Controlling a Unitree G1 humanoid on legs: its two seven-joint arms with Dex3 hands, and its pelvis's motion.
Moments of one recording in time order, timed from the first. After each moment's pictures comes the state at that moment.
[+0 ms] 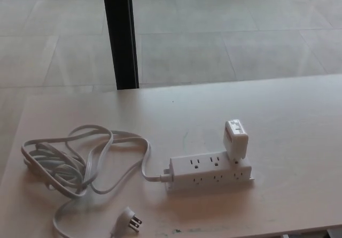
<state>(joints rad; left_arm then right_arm) 0.06 0.58 0.47 1.03 -0.11 -0.06 -0.13 0.07 -0.45 -0.59 0.74 0.11 0.00 0.09</state>
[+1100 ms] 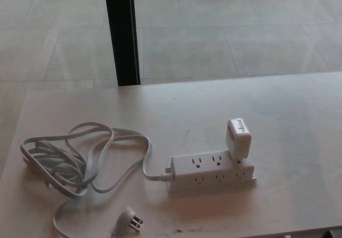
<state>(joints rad) -0.01 0.64 0.60 1.16 -0.25 -0.06 -0.23 -0.68 -0.66 -0.10 0.31 0.09 0.20 0.17</state>
